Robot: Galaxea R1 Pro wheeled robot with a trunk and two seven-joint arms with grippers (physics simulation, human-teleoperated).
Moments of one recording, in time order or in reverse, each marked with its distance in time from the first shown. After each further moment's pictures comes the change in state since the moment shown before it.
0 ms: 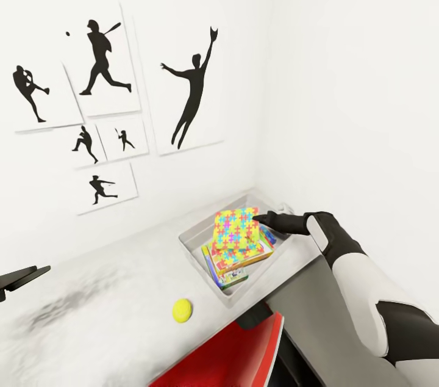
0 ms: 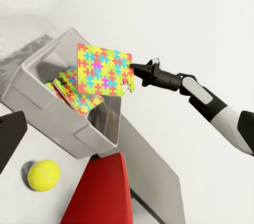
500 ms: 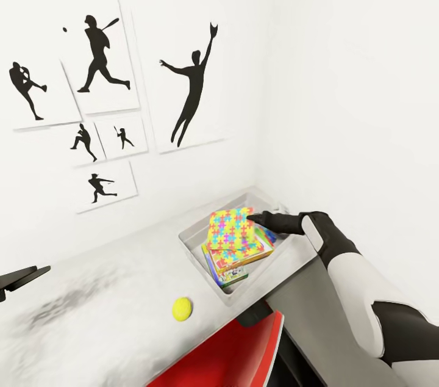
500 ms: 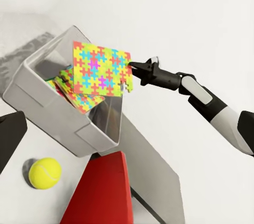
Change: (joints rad) left arm 0.000 0.000 0.000 0.001 0.000 0.000 0.000; right arm 0.000 0.022 0.019 -0.004 0.000 -0.008 0.007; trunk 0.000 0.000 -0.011
